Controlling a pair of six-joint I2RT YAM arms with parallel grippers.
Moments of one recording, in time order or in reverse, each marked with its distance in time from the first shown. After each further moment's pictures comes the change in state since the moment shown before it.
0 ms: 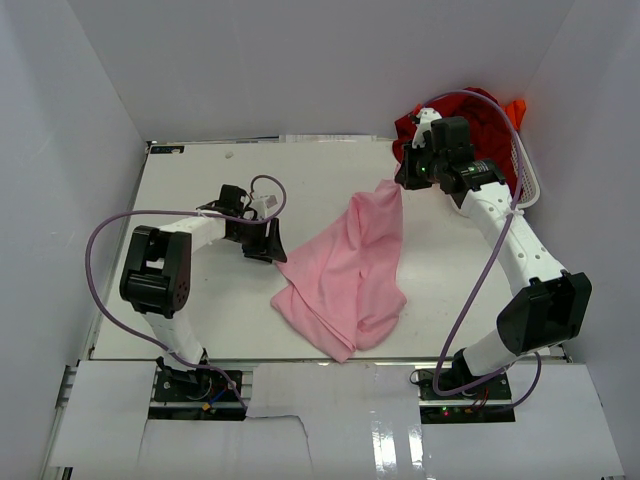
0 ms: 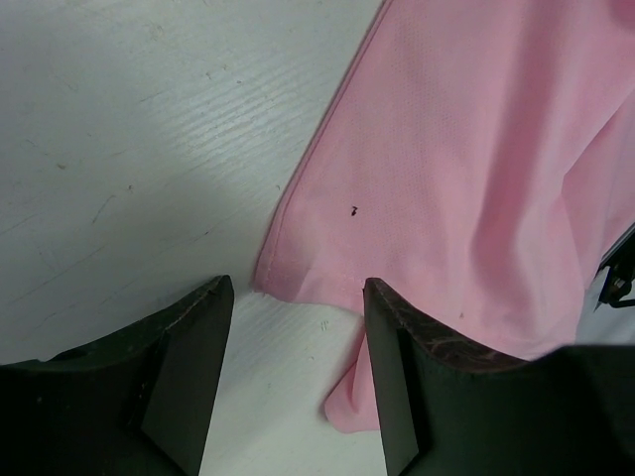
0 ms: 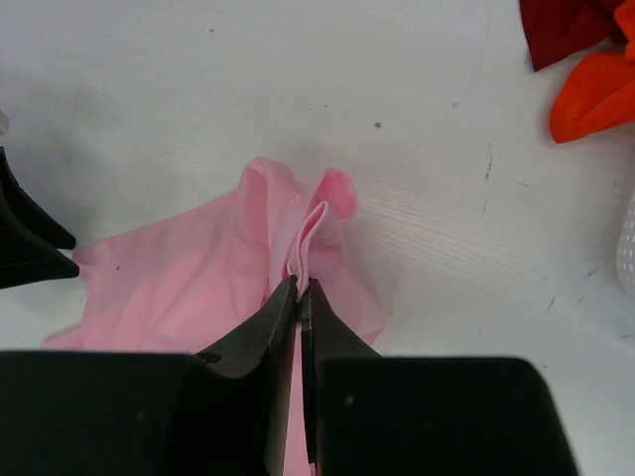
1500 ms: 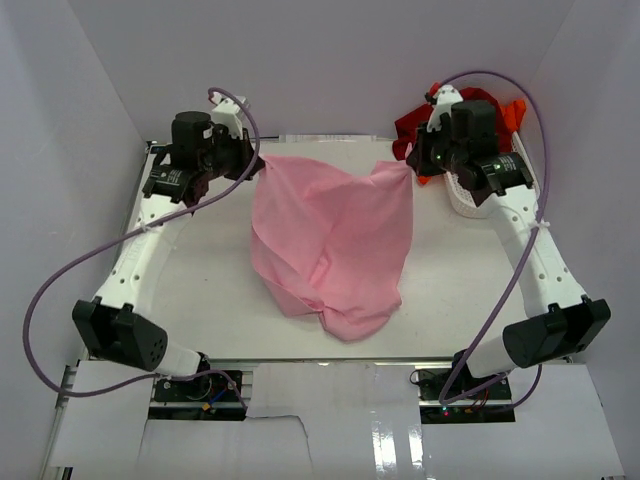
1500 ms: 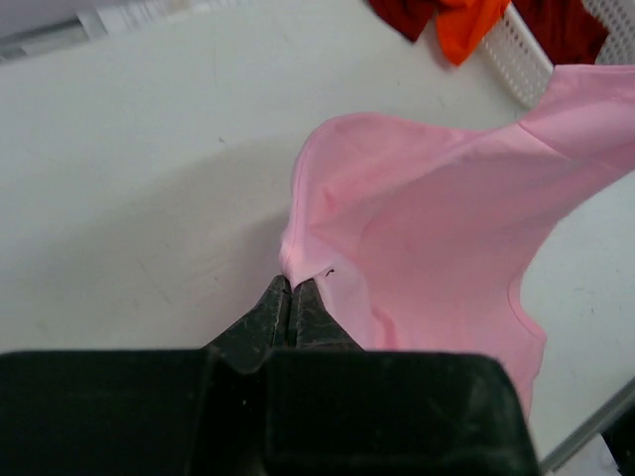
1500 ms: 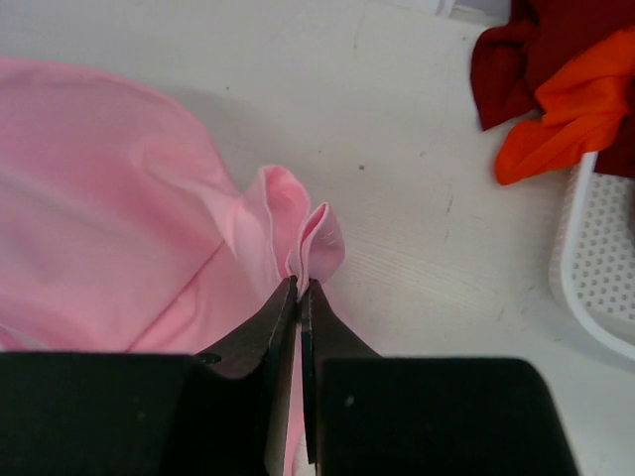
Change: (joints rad) left arm -0.036 -0.321 0.478 -0.121 -0.250 -0.037; right arm 0.000 -0.058 0.117 -0.097 0.007 -0.029
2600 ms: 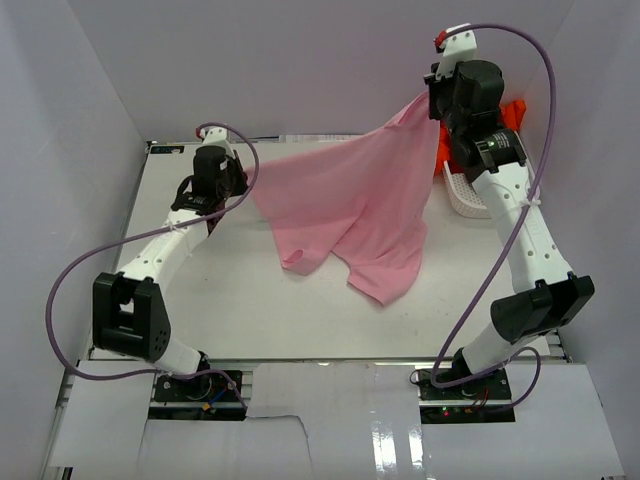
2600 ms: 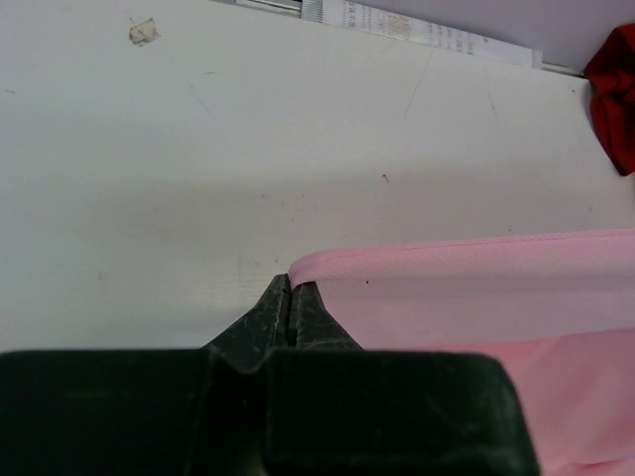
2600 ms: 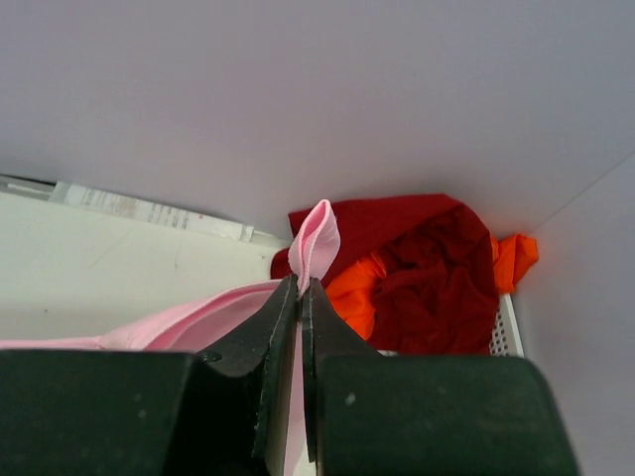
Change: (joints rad) left arm 0.018 -0.014 -0.400 0.454 -0.459 -0.215; right arm 0.003 0.123 0.251 0.298 0.366 -0.269
